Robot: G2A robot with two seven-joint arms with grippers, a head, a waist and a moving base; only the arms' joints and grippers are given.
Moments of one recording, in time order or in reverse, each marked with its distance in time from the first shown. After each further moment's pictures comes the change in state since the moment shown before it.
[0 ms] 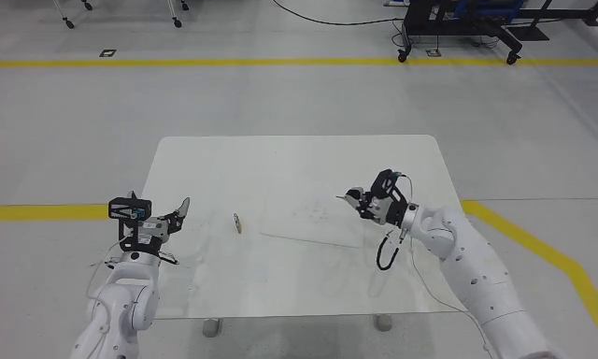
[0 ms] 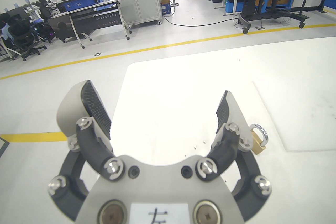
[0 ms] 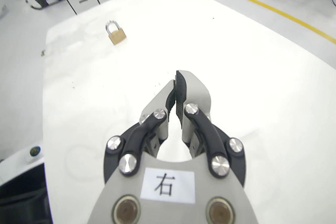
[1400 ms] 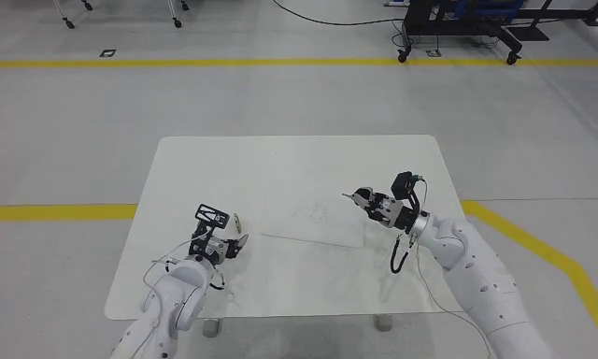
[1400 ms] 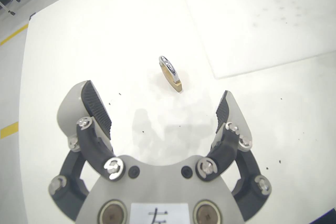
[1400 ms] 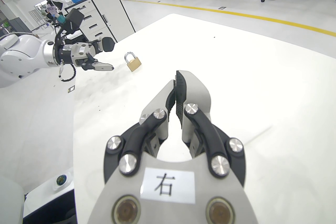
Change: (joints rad) left arm -0.101 -0.020 0.291 0.015 0.078 -0.044 -0.470; right arm -0.044 0.005 0.036 0.013 0.120 -0.049 -0.050
